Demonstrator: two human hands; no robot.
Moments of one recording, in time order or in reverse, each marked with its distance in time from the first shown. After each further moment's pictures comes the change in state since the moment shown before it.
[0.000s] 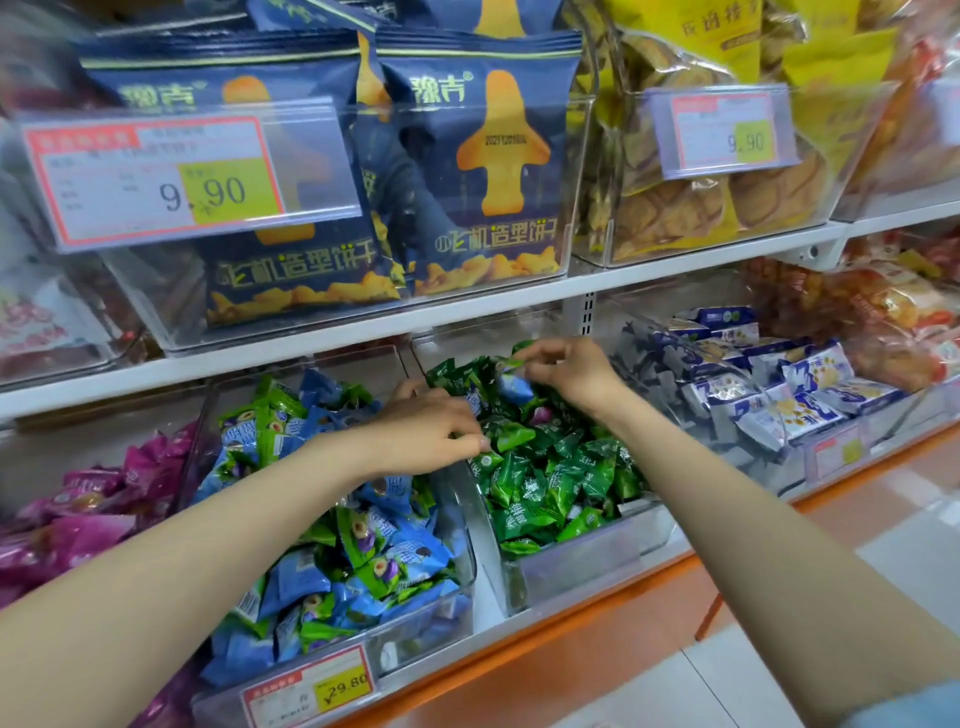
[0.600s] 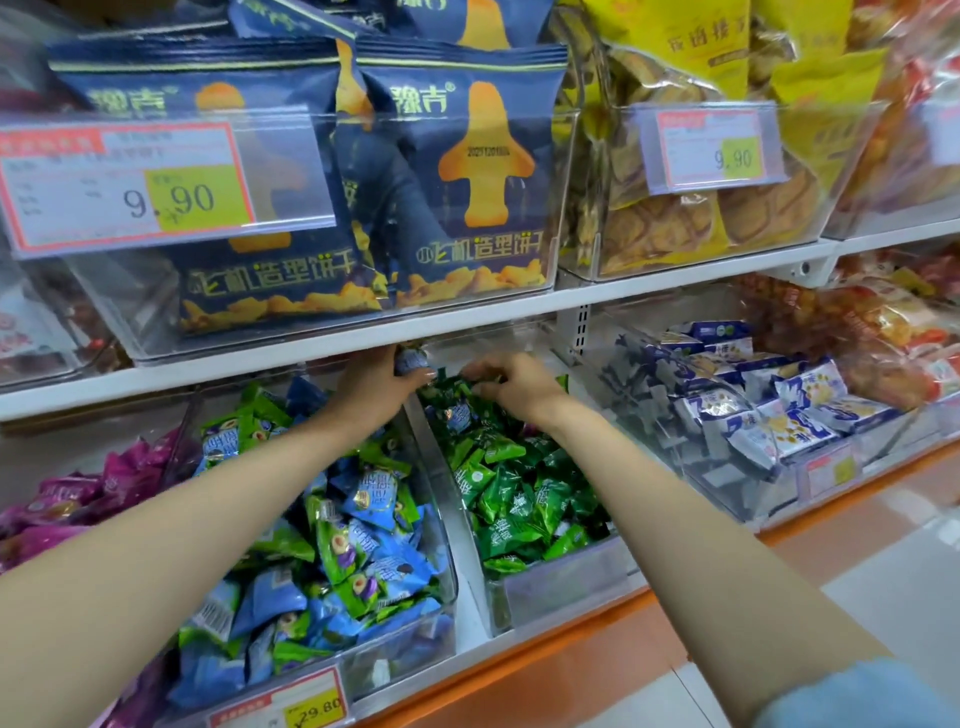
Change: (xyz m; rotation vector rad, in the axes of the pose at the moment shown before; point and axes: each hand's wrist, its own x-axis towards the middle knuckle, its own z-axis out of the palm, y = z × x) left_hand 0.017 -0.021 -0.017 -0.449 0.546 -0.396; right_hand 0.019 -0.007 0.028 -0.212 -0.148 -0.103
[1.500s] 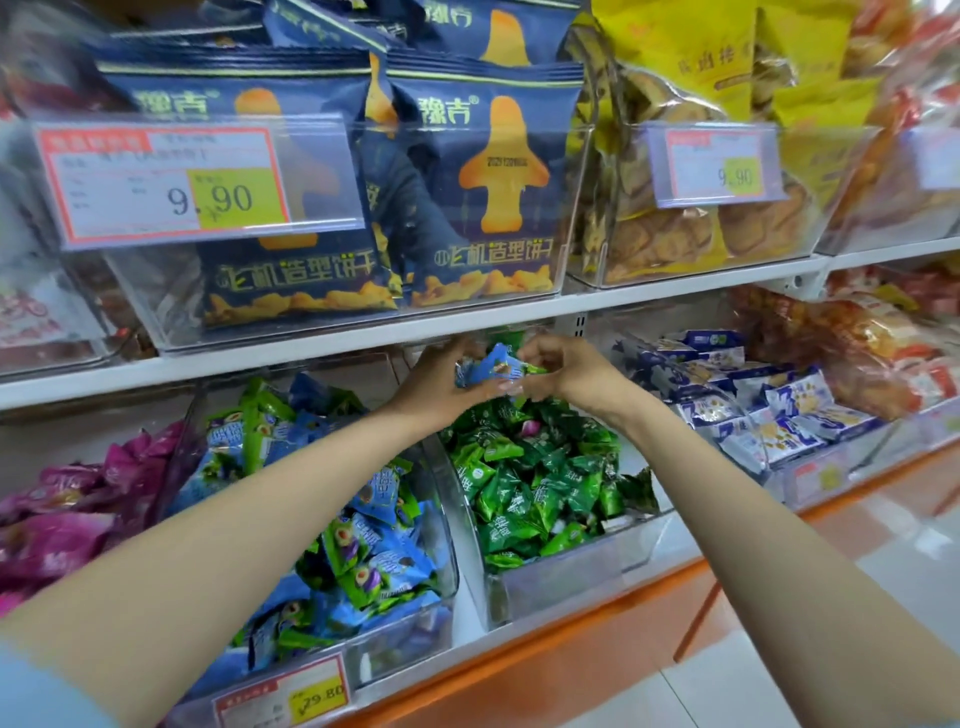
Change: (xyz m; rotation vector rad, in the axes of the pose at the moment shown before) left_hand -0.003 0.027 0.026 -0.184 -0.175 0.184; right_hand -0.027 0.000 -0.046 0.275 0.016 0.035
